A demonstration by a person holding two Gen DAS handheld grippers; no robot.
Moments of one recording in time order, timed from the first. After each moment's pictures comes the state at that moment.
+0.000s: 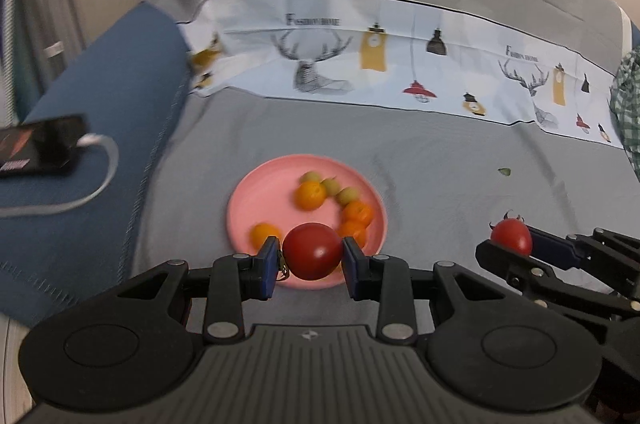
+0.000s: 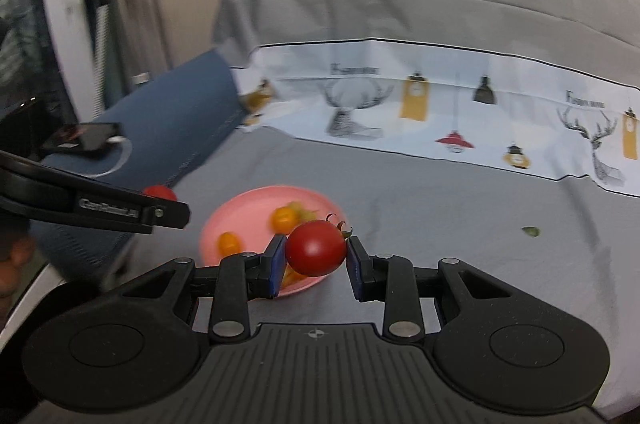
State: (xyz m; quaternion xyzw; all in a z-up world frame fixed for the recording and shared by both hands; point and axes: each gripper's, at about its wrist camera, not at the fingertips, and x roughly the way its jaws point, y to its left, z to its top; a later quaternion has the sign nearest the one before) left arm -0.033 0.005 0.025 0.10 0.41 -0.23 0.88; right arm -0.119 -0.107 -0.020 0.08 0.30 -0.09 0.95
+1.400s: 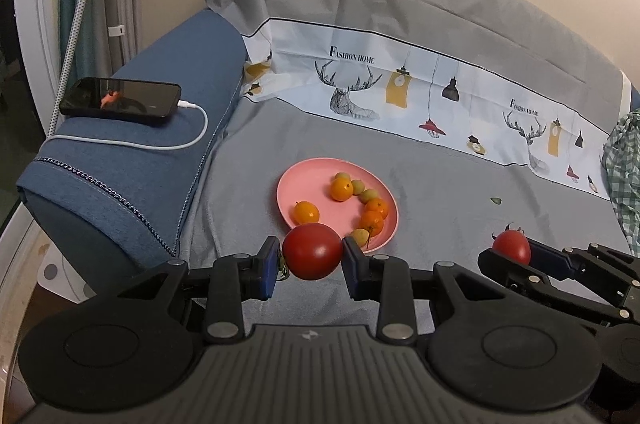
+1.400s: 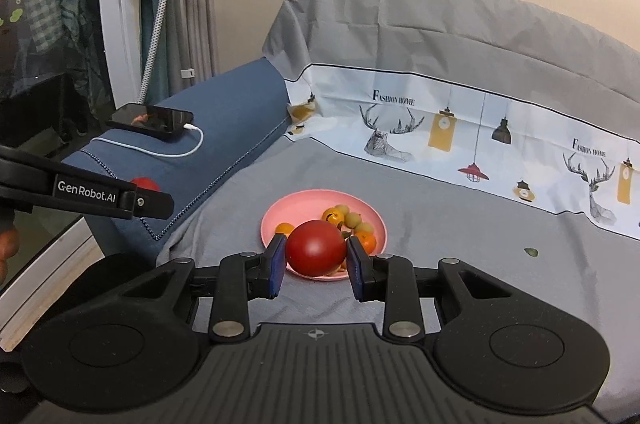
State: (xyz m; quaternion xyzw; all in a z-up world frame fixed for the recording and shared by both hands) left arm -0.094 0.098 0.056 0.02 0.38 -0.22 0.90; right arm -0.165 -0.032 0.009 0.02 0.28 -0.07 0.96
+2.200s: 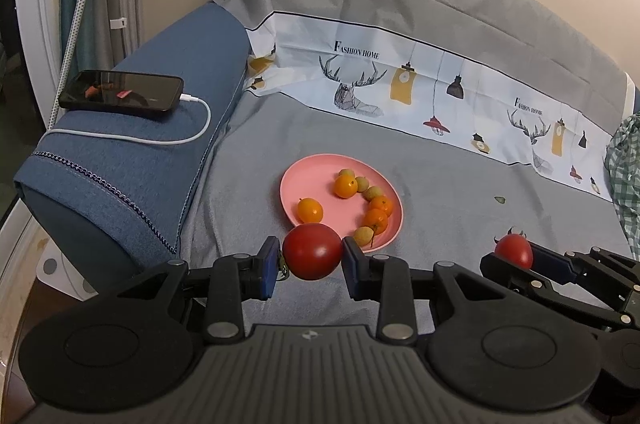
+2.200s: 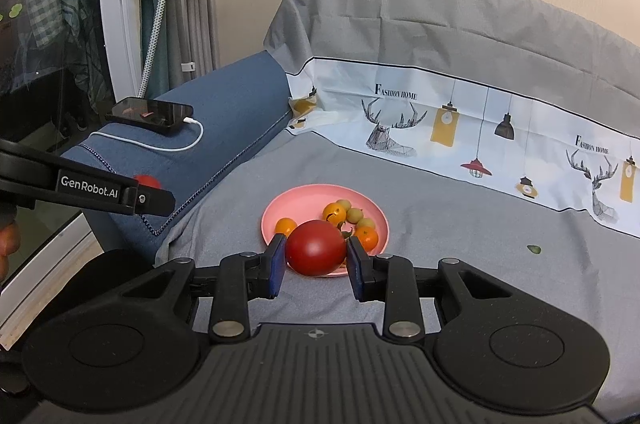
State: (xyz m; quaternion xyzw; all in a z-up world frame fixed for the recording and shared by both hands) left arm -0.085 0.100 0.053 0.02 0.39 -0.21 0.90; right arm -0.162 -0.031 0.004 0.01 0.29 -0.07 0.96
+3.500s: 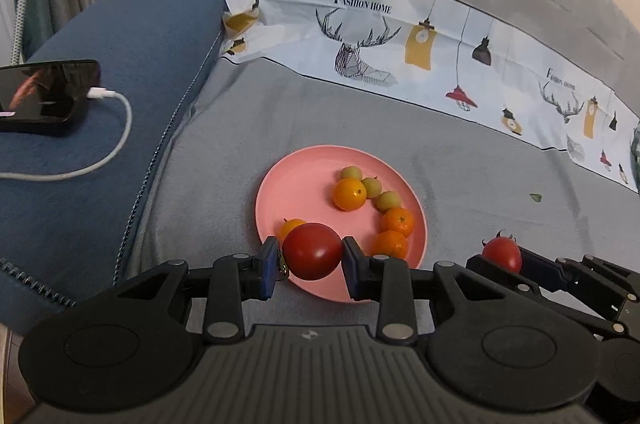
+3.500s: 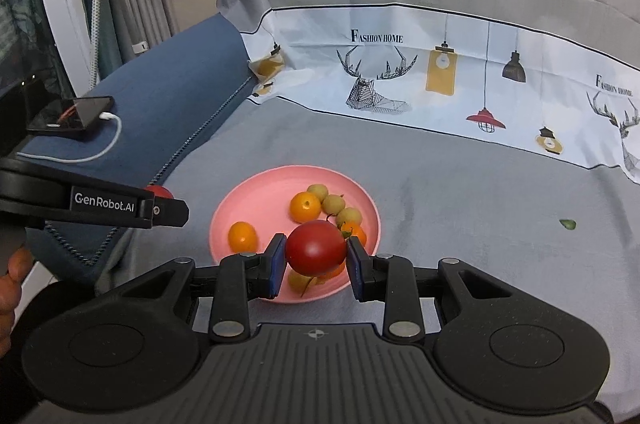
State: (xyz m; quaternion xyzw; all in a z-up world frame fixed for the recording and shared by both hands) left arm 0.040 0.017 -0.011 0.05 0.45 -0.21 0.87; right arm -0.049 -0.101 -0.050 0.08 0.35 -0.08 0.93
